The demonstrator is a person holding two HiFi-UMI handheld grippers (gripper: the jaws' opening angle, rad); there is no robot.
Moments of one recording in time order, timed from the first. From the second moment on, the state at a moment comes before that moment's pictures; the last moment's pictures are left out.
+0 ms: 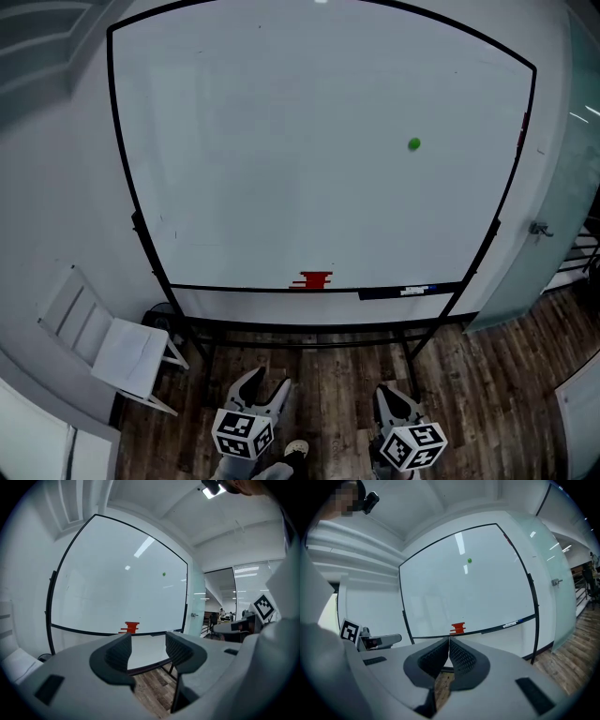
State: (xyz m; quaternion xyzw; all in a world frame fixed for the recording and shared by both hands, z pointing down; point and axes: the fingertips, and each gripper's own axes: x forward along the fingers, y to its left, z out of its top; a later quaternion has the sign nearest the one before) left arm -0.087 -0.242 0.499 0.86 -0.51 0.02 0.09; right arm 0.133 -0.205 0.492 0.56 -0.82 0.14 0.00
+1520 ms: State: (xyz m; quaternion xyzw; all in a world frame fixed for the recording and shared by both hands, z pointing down) left arm -0.058 -0.487 0.421 0.89 -0.45 0.00 -0.03; right arm 0.150 -0.440 0.415 0.56 -0.83 0.06 -0.04
